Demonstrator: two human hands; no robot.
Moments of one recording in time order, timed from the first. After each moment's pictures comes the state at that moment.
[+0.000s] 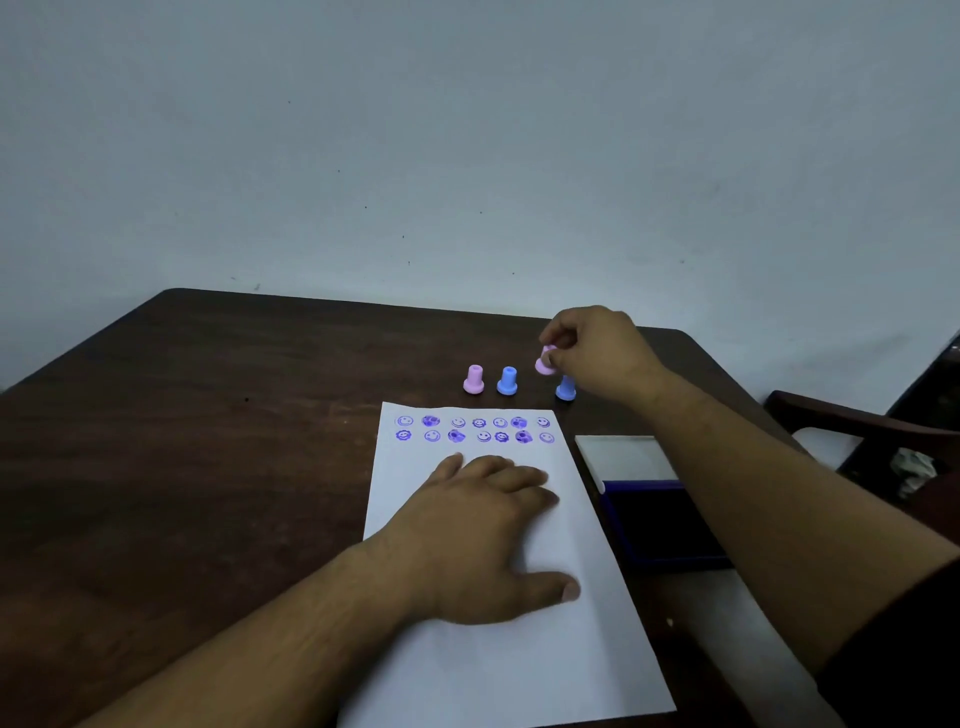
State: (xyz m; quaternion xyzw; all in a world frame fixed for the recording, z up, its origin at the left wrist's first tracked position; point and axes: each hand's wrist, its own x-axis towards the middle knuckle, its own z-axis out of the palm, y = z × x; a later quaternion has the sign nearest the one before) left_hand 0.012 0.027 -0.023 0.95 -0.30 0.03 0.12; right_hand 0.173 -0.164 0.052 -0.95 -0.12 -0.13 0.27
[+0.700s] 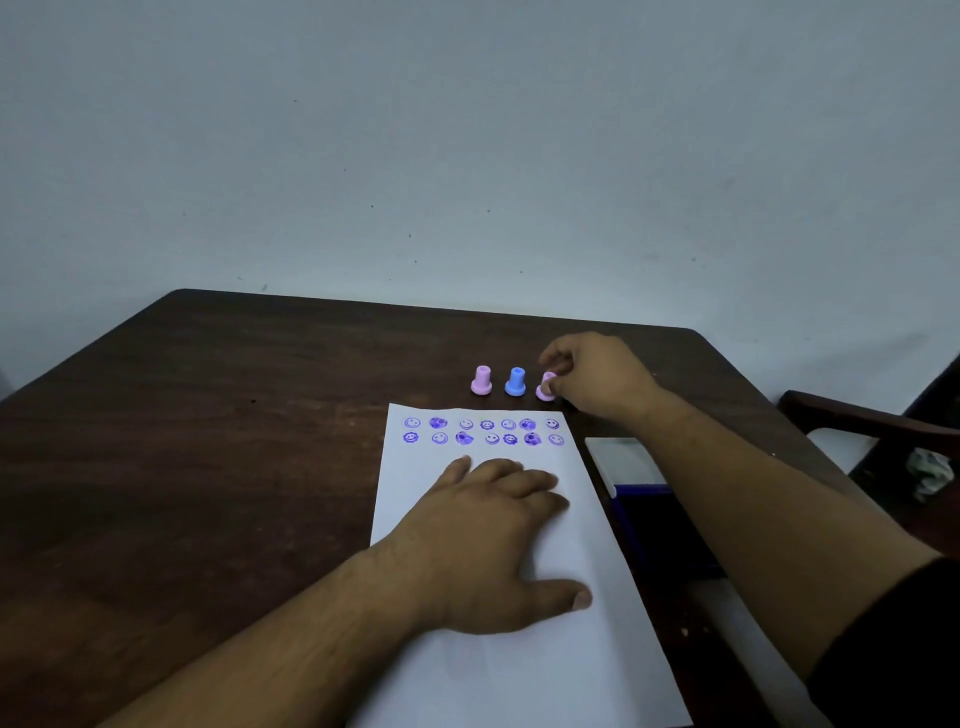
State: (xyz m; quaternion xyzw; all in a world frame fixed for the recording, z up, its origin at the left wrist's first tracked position) left_hand 0.013 0.029 -0.021 0.95 -0.30 0.02 0.11; right_hand 0.189 -0.160 0.022 -0.96 -0.11 -0.07 0.23
